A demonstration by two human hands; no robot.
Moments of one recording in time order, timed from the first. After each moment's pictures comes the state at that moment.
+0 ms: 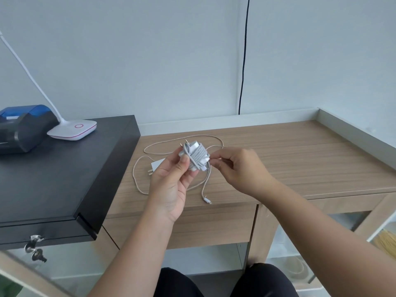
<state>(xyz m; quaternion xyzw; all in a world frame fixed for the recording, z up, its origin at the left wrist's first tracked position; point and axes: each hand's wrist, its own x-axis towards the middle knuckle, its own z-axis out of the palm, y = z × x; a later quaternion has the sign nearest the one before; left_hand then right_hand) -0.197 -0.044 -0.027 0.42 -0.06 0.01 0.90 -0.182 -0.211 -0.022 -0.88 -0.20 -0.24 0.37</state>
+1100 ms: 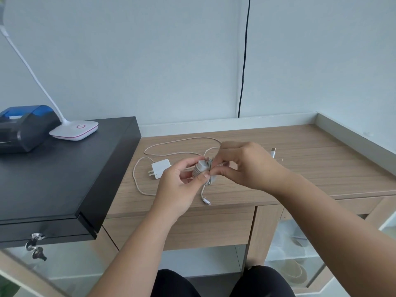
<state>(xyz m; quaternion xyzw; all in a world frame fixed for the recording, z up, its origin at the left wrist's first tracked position) -0.196 -0.041 -0.039 0.73 -0.13 0.06 0.66 -0.187 -0.227 0.007 -0.87 -0.36 -0.23 0.25</state>
